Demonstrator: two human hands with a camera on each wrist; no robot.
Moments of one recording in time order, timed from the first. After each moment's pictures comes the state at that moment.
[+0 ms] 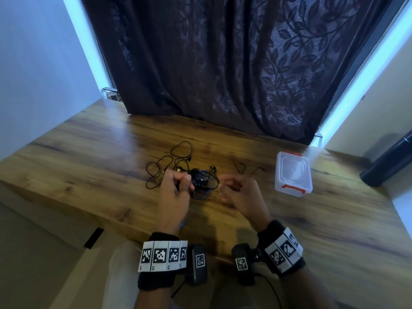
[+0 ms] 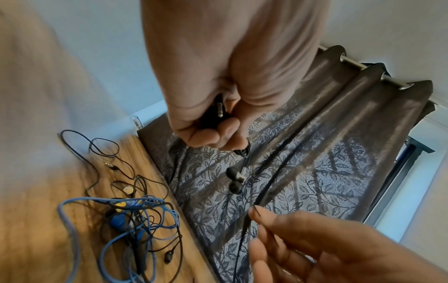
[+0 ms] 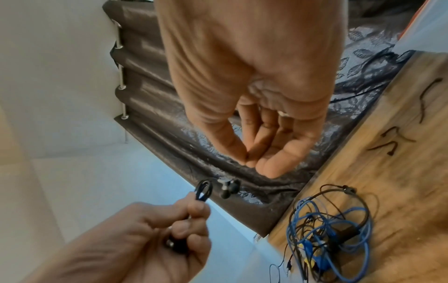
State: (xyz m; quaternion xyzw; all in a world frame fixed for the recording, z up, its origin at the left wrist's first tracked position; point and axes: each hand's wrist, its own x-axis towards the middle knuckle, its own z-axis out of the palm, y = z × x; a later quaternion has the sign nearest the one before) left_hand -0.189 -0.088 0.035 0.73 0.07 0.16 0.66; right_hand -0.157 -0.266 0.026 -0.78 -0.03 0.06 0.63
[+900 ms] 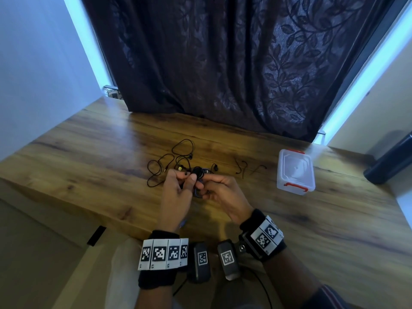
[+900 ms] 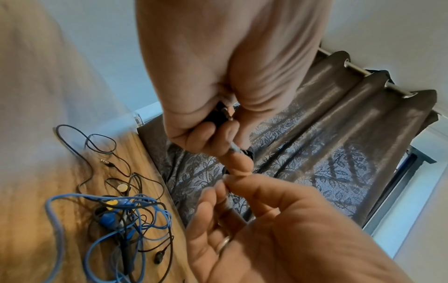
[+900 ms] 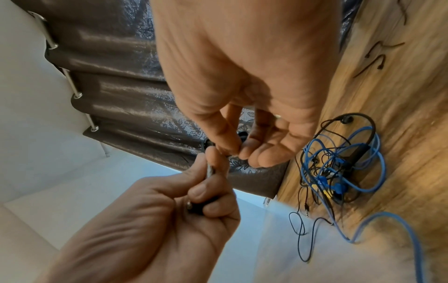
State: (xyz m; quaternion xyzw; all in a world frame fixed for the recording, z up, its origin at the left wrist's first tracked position) left_hand -0.191 -0.088 0.040 0.72 0.09 0.12 0.67; right_hand -0.147 -0.224 0.018 -0.64 -0.06 0.18 0.75
